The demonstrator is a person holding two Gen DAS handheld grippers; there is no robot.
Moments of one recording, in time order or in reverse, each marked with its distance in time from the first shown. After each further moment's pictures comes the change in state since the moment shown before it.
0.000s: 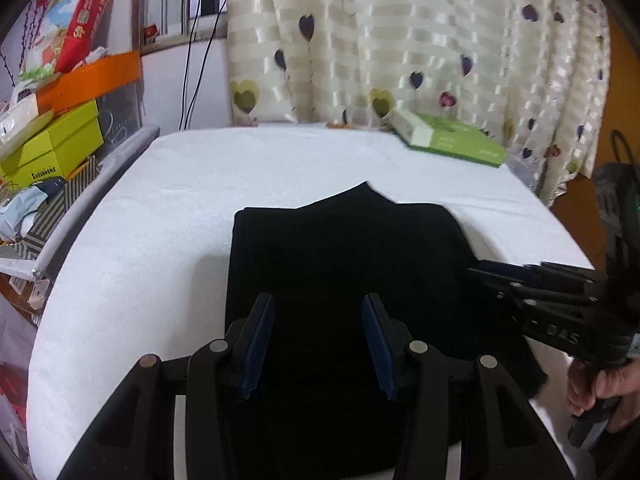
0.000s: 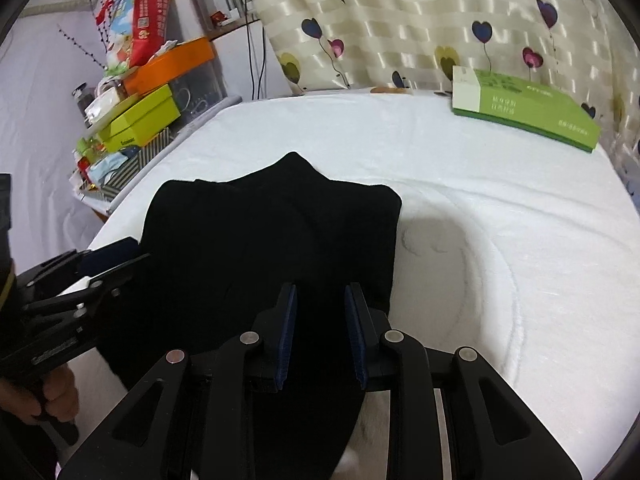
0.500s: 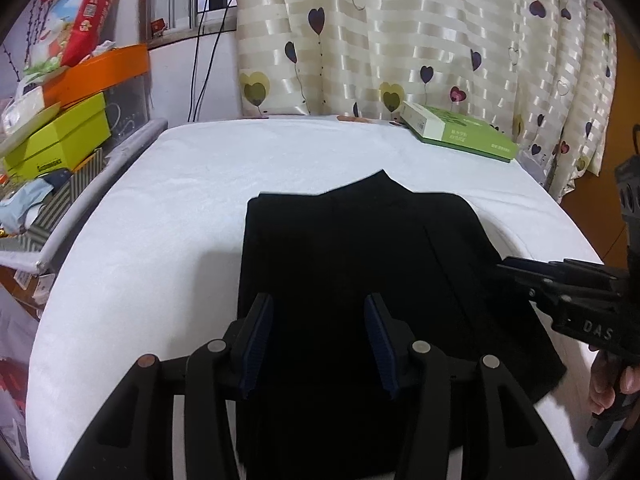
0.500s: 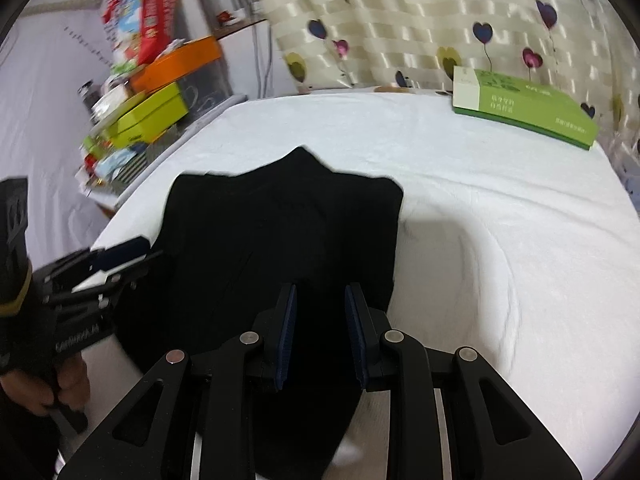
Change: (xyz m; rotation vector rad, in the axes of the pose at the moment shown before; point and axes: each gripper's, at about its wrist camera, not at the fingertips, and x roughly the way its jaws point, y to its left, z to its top) left arm -0.006 0.005 -0.016 0.005 -0.003 0.018; right arm -0.022 0.007 -0.016 -0.023 -0.001 0.003
